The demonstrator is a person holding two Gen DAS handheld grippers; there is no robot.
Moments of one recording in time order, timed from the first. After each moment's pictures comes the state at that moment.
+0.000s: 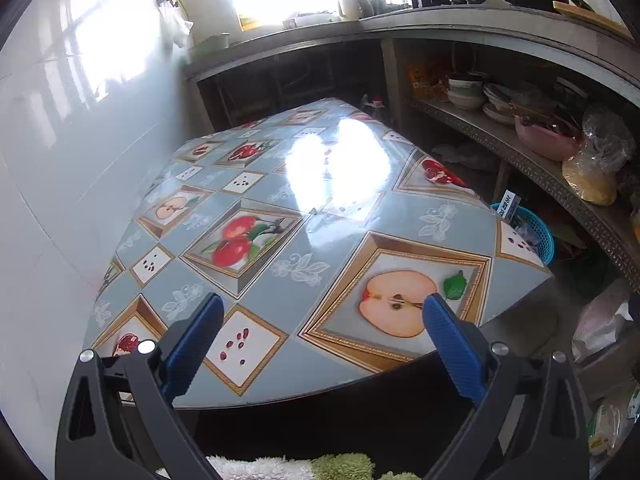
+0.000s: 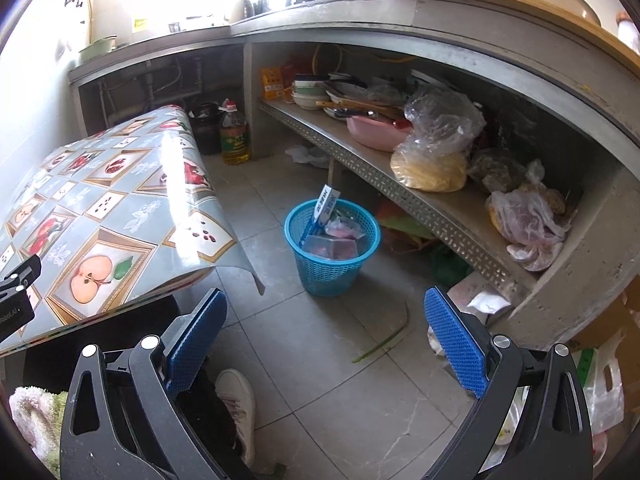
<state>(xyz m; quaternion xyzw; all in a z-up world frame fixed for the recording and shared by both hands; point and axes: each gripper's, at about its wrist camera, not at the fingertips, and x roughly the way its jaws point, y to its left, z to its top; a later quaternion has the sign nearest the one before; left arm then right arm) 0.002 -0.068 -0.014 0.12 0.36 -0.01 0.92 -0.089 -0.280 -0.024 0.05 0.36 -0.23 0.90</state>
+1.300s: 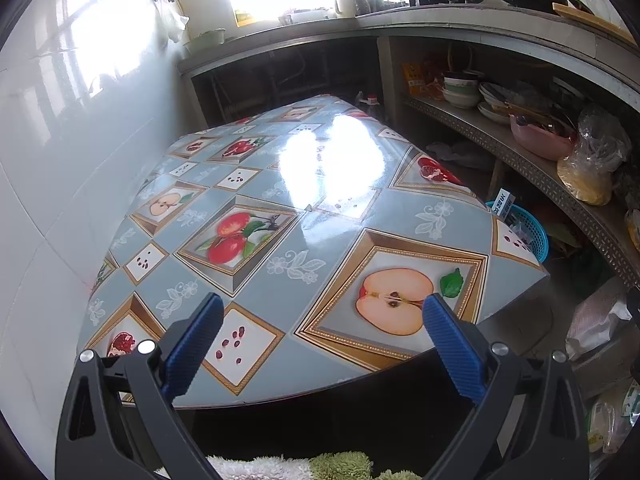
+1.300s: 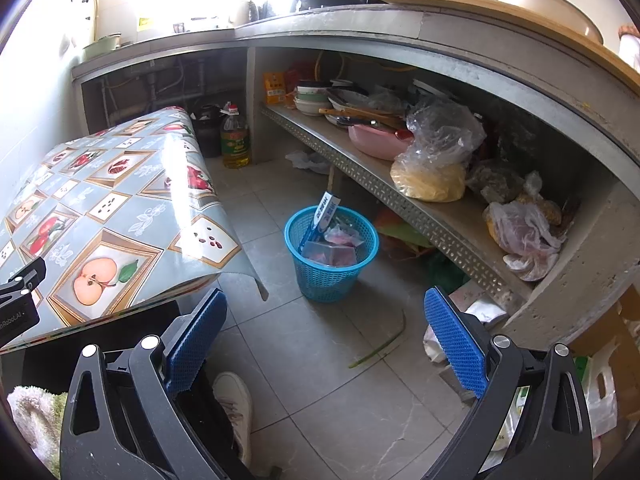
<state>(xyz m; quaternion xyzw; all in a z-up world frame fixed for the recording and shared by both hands) 0.003 -0.069 -0.013 0.11 0.37 -0.02 0.92 -0.091 -0.274 -0.015 0.04 0.35 -0.23 0.91</state>
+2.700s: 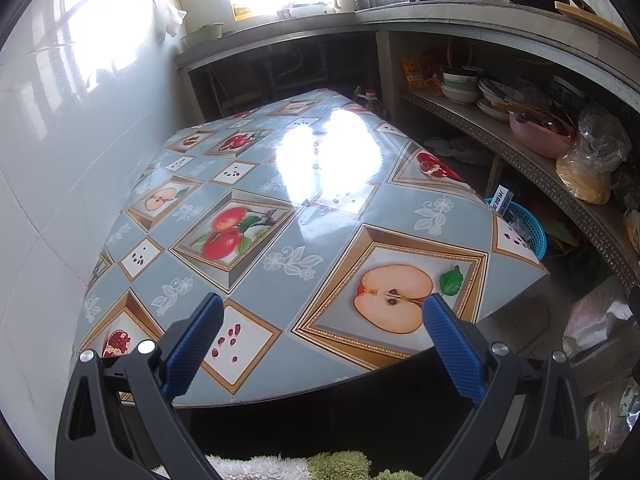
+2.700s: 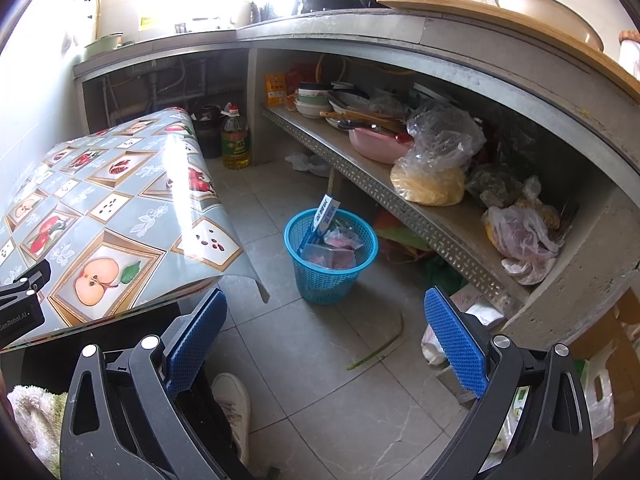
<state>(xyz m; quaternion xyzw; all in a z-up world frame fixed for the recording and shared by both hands) 0.003 -0.070 -0.019 0.11 0.38 -0.03 0.92 -0.091 -0.275 -0.012 0.03 0.35 -0.23 0.91</state>
